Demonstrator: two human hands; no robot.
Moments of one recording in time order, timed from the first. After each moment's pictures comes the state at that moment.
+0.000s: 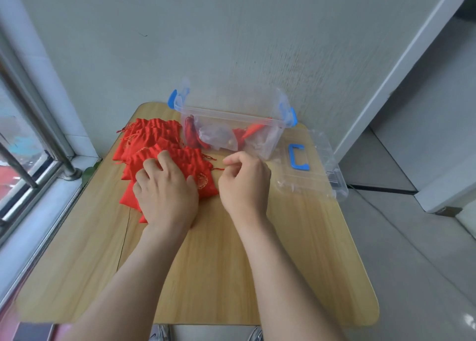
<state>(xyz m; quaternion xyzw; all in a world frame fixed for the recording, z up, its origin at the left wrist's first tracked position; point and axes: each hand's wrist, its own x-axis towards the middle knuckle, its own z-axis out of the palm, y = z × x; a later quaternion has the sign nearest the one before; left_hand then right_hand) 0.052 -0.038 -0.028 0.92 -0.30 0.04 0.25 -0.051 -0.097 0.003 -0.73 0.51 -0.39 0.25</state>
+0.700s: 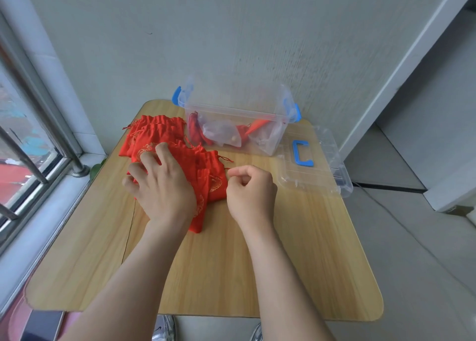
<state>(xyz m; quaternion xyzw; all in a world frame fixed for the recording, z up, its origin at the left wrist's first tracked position) 0.053 -0.034 -0.028 0.93 -0.27 0.08 0.24 -0.073 -0.078 0.001 -0.64 0.55 -0.34 0.41</state>
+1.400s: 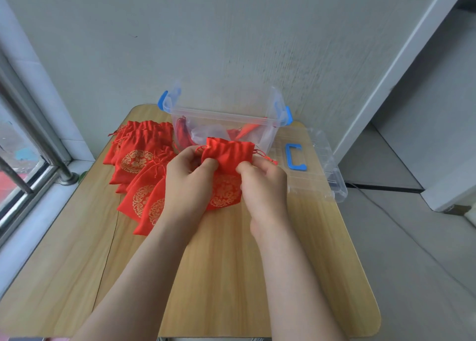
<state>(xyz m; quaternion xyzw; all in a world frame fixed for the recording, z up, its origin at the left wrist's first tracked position) 0.009 -0.054 0.019 0.63 -0.25 -0.27 0.69 -0.088 -0.107 0.022 -0.51 0.51 -0.40 0.56</state>
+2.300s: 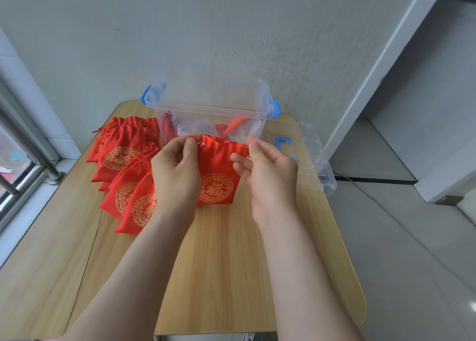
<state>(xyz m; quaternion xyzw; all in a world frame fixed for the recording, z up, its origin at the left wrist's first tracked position) -0.006 -0.070 0.016 0.63 -0.23 -0.20 0.71 -0.113 -0.123 0.036 -0.38 0.43 -0.50 0.64</state>
